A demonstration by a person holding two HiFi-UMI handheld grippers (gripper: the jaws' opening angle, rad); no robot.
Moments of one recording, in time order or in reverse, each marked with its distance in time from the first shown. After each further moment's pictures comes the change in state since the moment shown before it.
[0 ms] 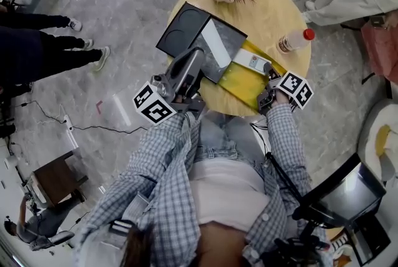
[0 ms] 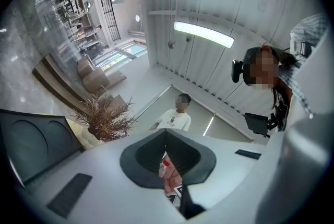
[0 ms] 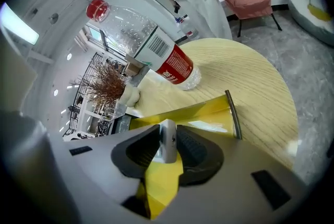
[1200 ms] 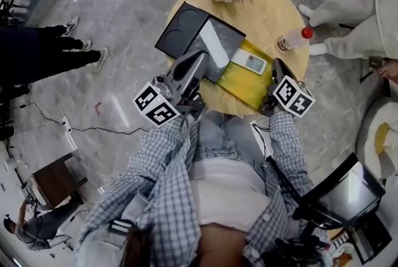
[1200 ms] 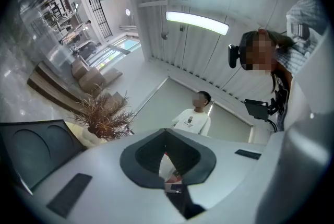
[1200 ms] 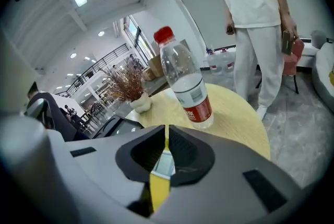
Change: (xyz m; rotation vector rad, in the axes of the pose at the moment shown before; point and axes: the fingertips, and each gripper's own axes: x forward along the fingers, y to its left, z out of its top) left arm 0.003 -0.012 -0.012 0.094 0.090 -0.004; right arm -0.043 0.039 0.035 -0.447 -0.219 -0.036
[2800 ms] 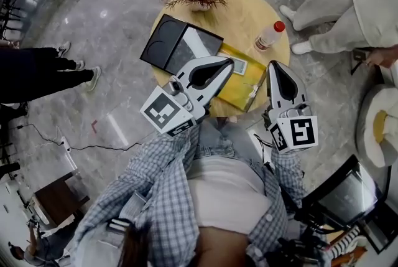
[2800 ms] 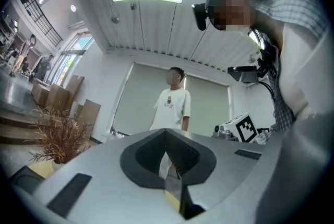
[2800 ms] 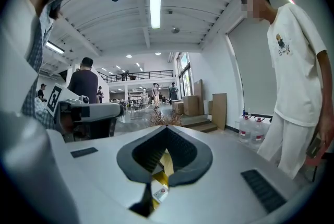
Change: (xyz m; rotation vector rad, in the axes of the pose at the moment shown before) left arm 0.070 -0.103 -0.032 0.407 0.198 -0.218; right arm -0.145 0.108 0.084 -0.578 -0.406 0.263
